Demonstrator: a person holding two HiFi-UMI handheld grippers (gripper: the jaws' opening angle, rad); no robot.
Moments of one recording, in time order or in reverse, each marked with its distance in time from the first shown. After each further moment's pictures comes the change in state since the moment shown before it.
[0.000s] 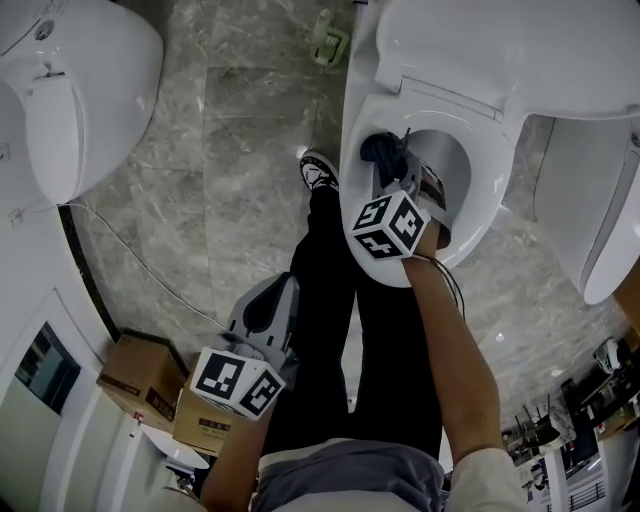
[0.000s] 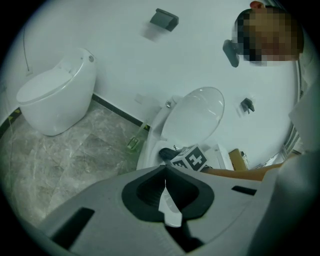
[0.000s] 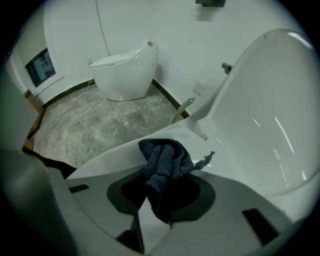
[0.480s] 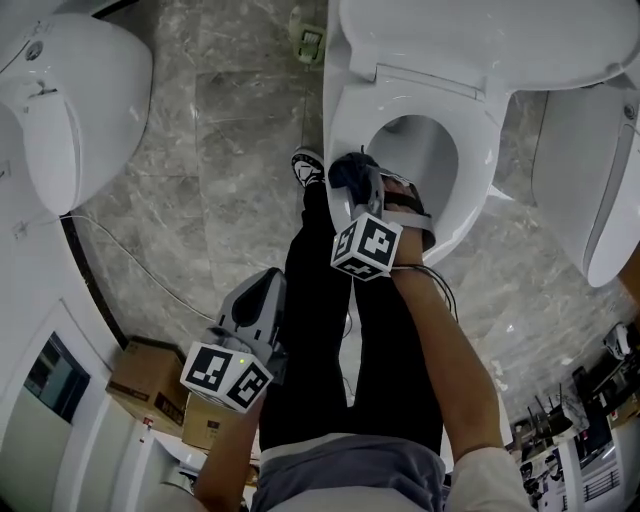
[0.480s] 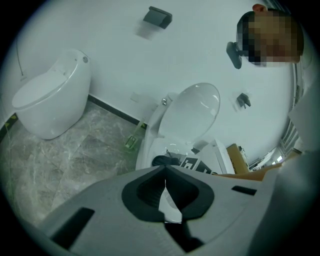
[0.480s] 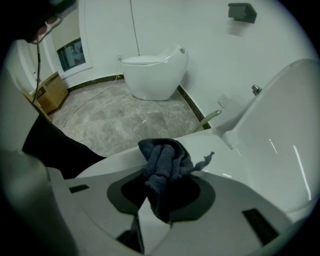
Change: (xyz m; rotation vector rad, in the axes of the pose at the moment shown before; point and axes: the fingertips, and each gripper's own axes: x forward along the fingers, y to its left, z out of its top) left arm -0.002 -0.007 -0.006 0.048 0.027 -0.015; right arm -0.022 0.062 -0.011 -0.231 -0.056 0.129
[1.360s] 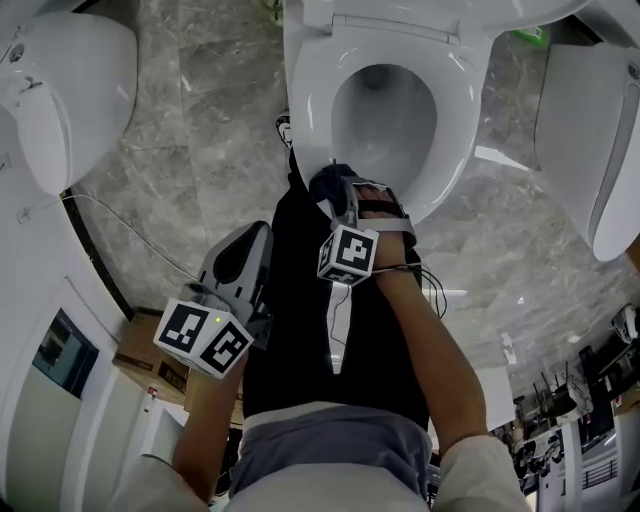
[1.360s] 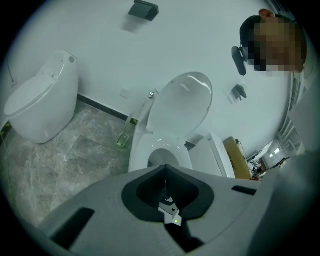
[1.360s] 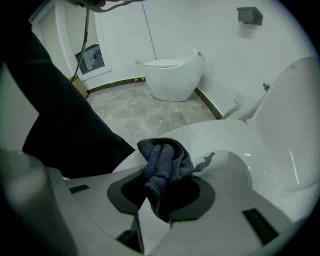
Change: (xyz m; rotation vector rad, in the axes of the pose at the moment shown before) left arm 0.031 -0.056 -0.005 0.057 0.051 -0.020; right arm -0.036 0.101 -0.060 -0.054 -0.039 0.161
